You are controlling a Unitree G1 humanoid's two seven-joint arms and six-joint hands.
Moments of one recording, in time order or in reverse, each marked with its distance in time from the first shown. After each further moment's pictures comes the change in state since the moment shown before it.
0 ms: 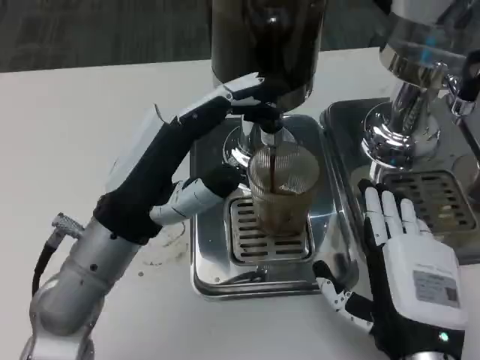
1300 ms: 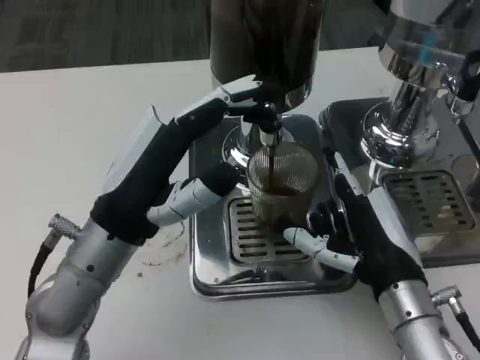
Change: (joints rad) left arm 0.005 0.019 -0.008 -0.002 0.000 0.005 0.010; right arm -0.341 0.013 -0.173 0.368 0.650 -0.414 0.295
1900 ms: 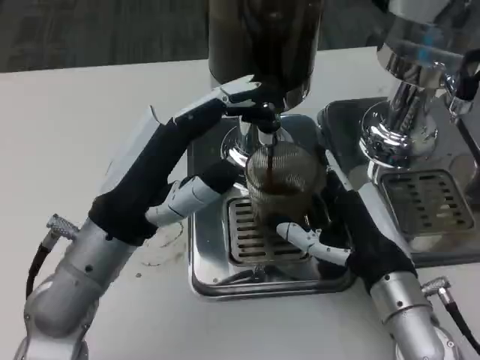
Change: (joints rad) left arm 0.009 0.002 0.002 -0.018 0.001 0.013 0.005; right arm -0.069 0.022 -0.003 0.114 0.035 -0.037 0.020
